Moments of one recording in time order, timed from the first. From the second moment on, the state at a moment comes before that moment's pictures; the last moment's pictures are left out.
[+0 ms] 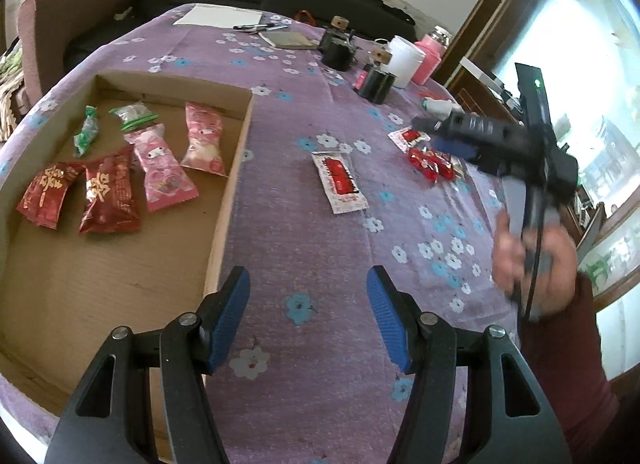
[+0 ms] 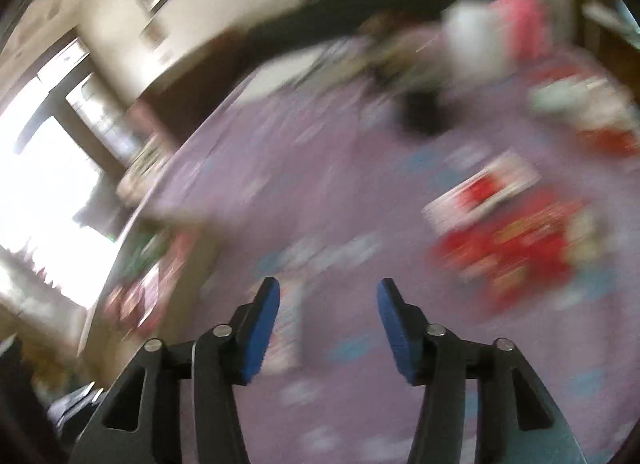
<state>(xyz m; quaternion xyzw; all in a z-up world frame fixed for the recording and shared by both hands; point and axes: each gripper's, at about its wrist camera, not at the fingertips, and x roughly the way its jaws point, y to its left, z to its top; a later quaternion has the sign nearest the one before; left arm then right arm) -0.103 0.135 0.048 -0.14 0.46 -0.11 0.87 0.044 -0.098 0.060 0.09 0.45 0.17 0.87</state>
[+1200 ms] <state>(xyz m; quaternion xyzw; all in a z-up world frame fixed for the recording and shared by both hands) -0.081 0.095 0.053 -0.09 0.47 -0.13 0.87 0.016 -0.099 0.022 0.08 0.48 0.19 0.85</state>
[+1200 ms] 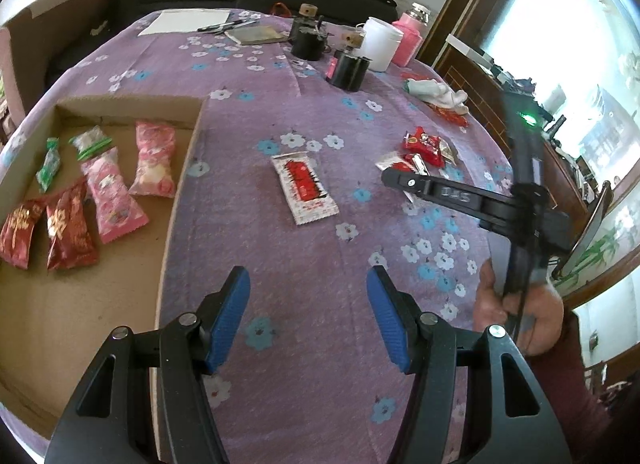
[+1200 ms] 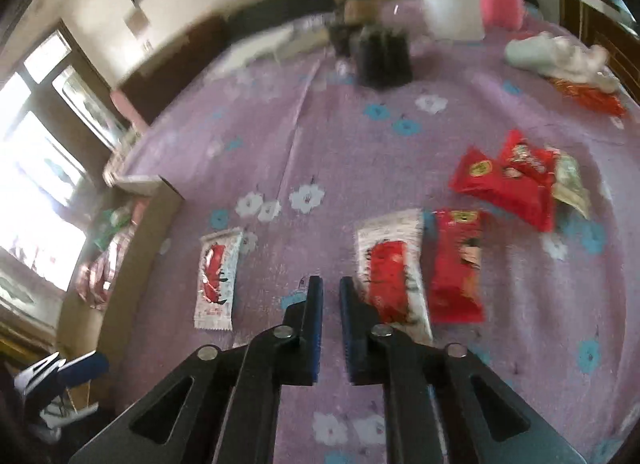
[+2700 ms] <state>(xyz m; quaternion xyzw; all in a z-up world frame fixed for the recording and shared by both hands) 0.007 0.045 0.023 0.00 0.46 -0.09 0.88 0.015 -0.111 0.021 0.03 0.43 0.15 0.89</state>
